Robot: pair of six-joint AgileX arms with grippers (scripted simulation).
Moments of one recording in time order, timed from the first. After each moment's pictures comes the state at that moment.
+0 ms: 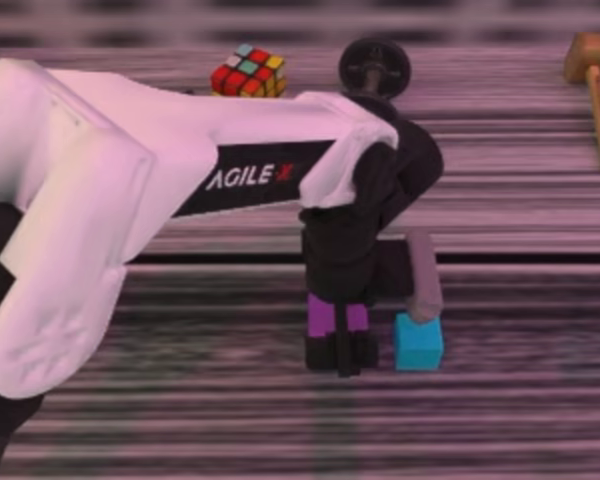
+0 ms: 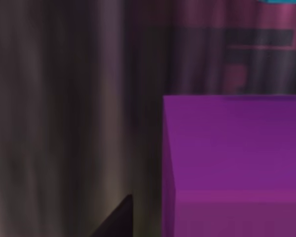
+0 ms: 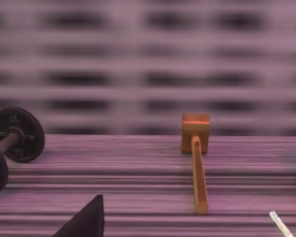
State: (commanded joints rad) left arm -0.79 2.27 1.67 -0.97 0.01 0.78; right arm 0.01 0.00 0.00 0.00 0.00 0.00
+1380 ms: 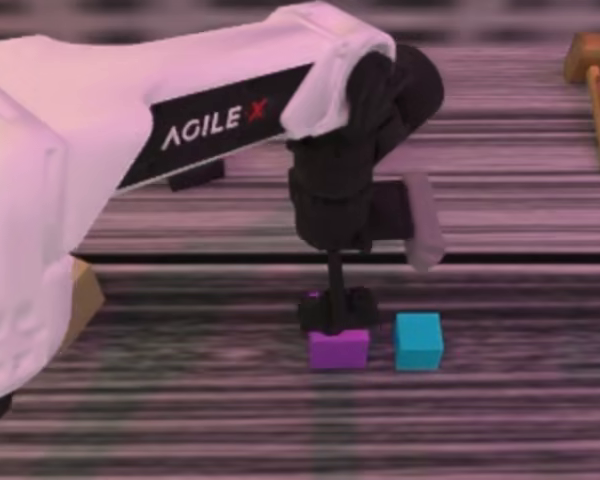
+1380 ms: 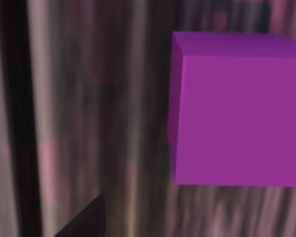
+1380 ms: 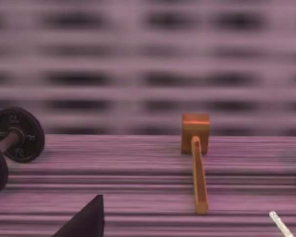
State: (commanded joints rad) left arm -0.76 2.20 1.83 -1.20 0.01 0.77; right arm 0.01 0.00 0.00 0.00 0.00 0.00
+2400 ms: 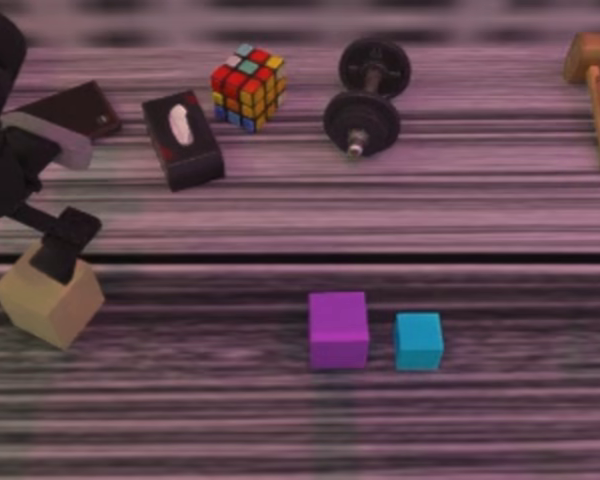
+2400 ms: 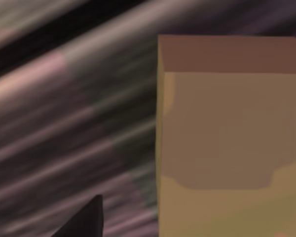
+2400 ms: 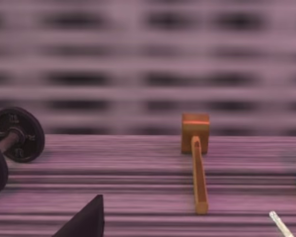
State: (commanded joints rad) left arm -0.07 1.89 1.36 -1.05 0.00 0.41; right arm 0.01 0.00 0.00 0.00 0.00 0.00
